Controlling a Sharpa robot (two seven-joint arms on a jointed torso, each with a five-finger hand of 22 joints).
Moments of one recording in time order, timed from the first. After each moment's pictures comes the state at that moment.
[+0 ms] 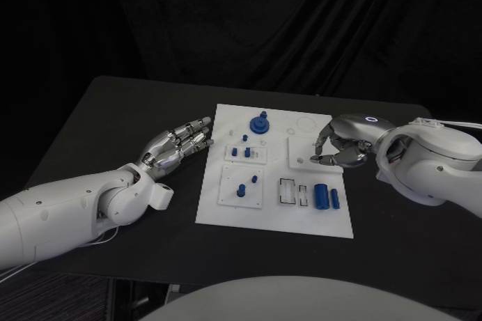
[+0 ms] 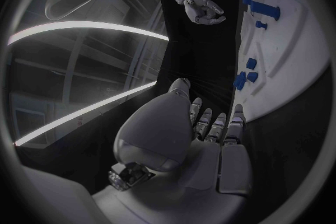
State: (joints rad) left arm 1.10 -0.88 -0.21 1.42 -0.14 0.06 0.68; left_hand 1.58 0.19 -0.16 0.27 0.60 0.37 0.05 0.04 0.04 0.08 0.10 0.14 0.03 0.04 0.18 0.03 0.01 0.17 0.12 0.27 0.05 0.31; right arm 1.38 -1.14 -0.25 1.89 -1.55 -0.21 -0.34; right_hand 1.18 -0.12 0.22 0.25 0.29 0.95 0.07 0.35 0.43 1.46 -0.01 1.48 1.31 1.47 -0.06 1.53 1.31 0.04 1.47 0.05 1.42 1.31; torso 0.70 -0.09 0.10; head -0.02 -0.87
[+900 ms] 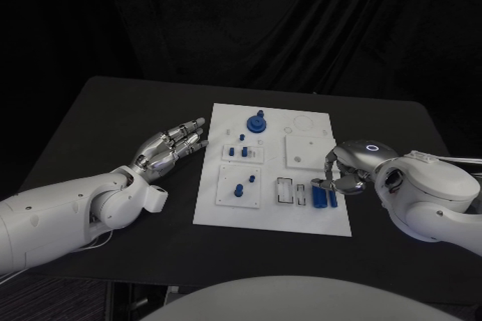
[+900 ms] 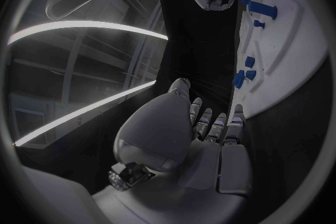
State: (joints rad) left arm 1.10 -0.89 -0.21 1.43 -0.14 0.06 0.68; left_hand 1.58 0.19 -0.15 0.27 0.61 0.37 0.05 0.04 0.04 0.08 0.10 0.14 0.03 0.04 0.18 0.03 0.01 0.17 0.12 0.27 0.05 0.31; right arm 1.26 -1.20 -0.25 2.02 -1.72 -0.18 -0.62; right_hand 0.98 -0.15 0.21 0.29 0.29 0.93 0.04 0.52 0.71 1.46 -0.02 1.57 1.31 1.47 -0.10 1.57 1.31 0.02 1.47 0.01 1.56 1.31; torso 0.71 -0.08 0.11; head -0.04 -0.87
